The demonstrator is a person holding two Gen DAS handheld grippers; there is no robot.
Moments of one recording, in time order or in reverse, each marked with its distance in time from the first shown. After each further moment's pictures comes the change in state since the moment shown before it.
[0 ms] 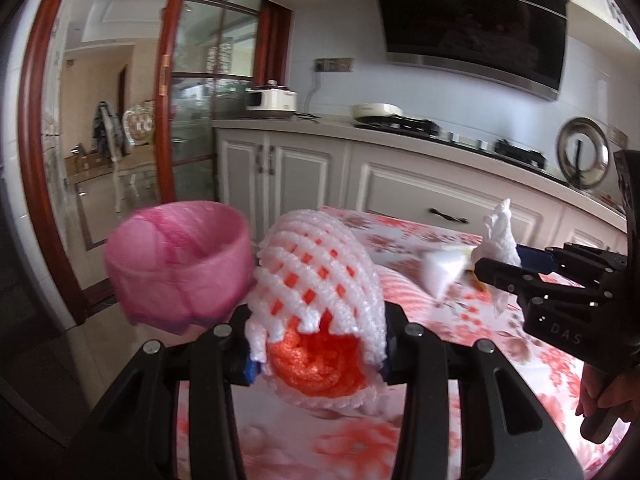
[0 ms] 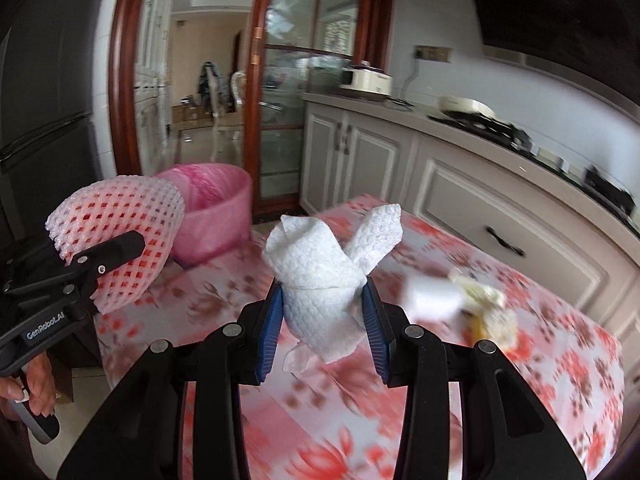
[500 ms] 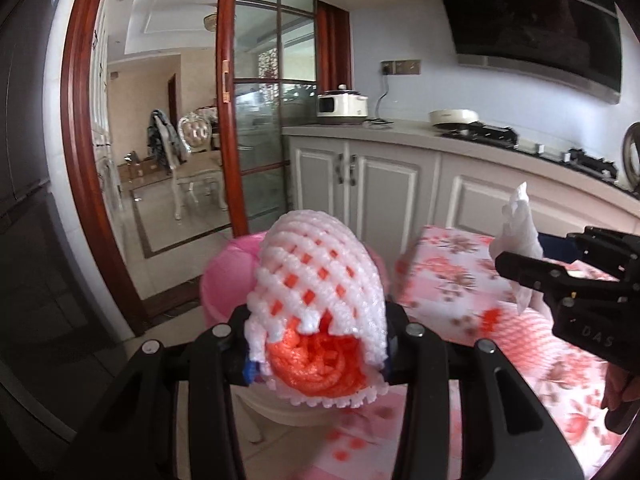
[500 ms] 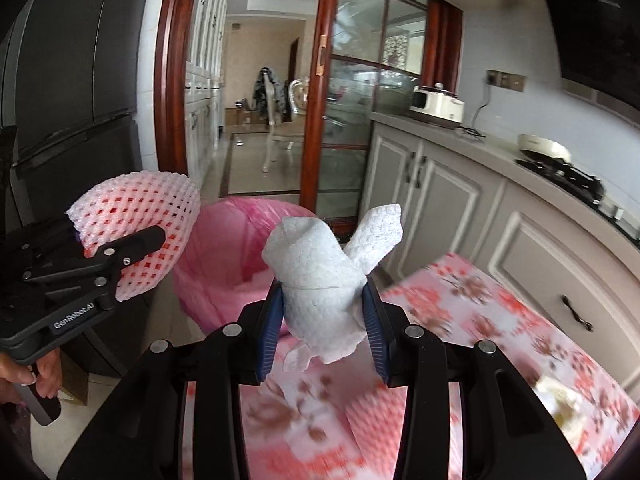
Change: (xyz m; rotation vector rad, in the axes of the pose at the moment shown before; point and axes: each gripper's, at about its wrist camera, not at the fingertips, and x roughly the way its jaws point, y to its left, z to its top) left arm 0.041 0.112 0.048 0.016 -0.002 0.228; right arm 0.099 0.070 0.091 -0.083 -0.044 0.184
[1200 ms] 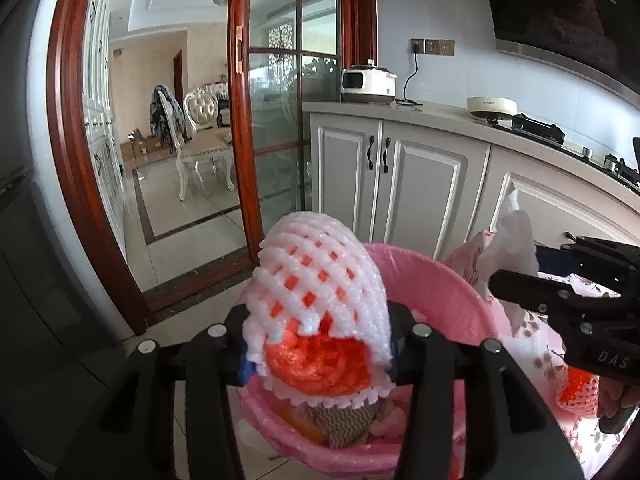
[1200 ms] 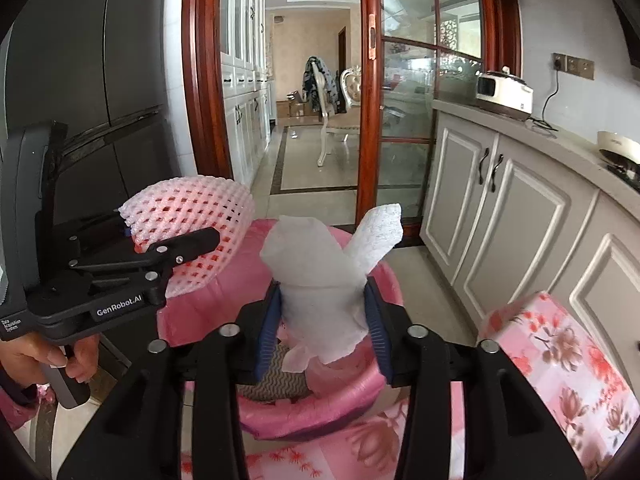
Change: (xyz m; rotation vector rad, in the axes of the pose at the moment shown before) left arm 0.130 0.082 0.037 -0.038 0.088 -0.002; right arm 0.129 0.011 0.045 -0.007 0.049 0.207
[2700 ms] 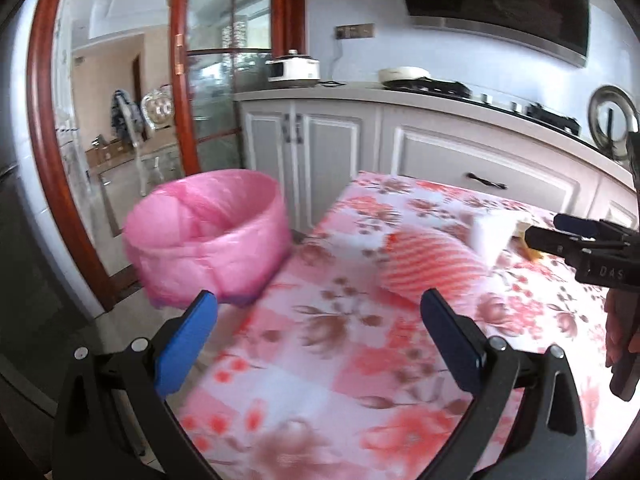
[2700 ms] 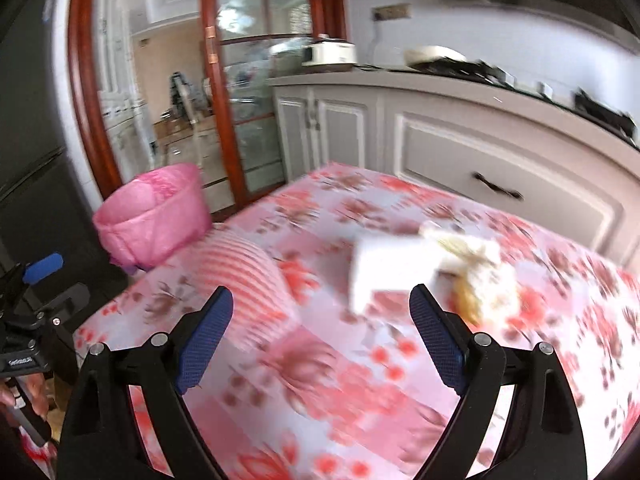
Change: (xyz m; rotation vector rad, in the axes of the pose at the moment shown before) left arm -0.153 -0.188 -0.122 0.094 0.025 -0.137; right arm -0.263 -0.108 -0.215 0.360 0.018 -0.410
